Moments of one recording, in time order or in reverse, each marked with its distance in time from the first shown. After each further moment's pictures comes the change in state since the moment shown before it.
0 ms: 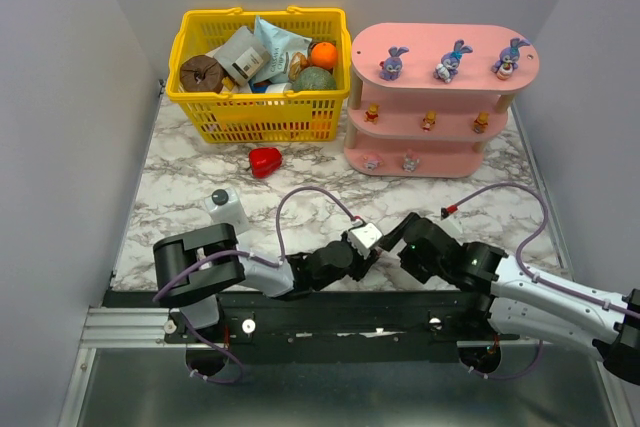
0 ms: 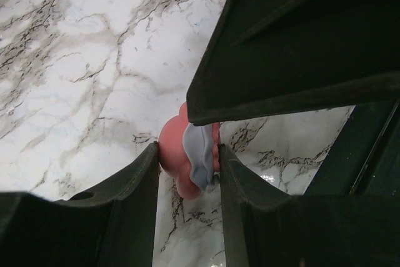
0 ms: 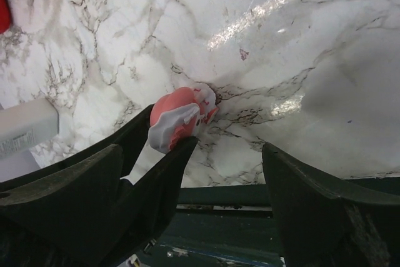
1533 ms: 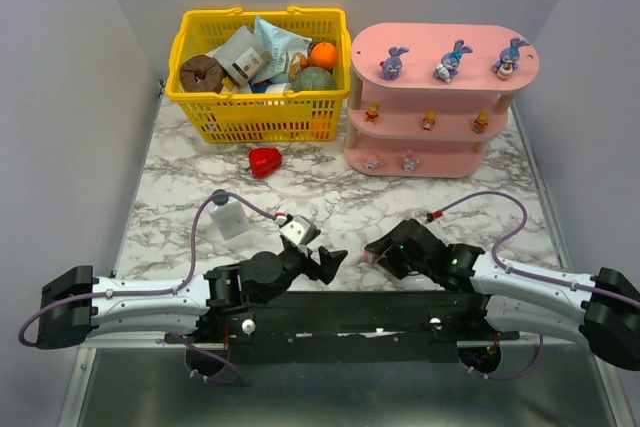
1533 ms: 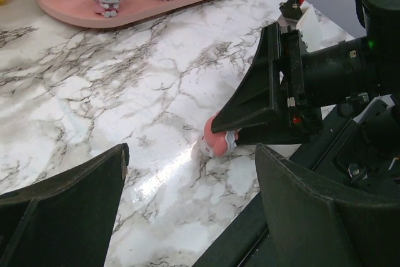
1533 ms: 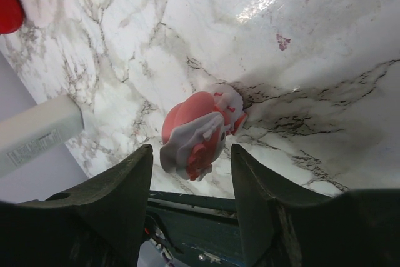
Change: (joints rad) left arm -0.075 -0.824 -0.236 -0.353 -0.238 -0.133; right arm -0.009 0.167 -0.094 0.325 -0.093 0.103
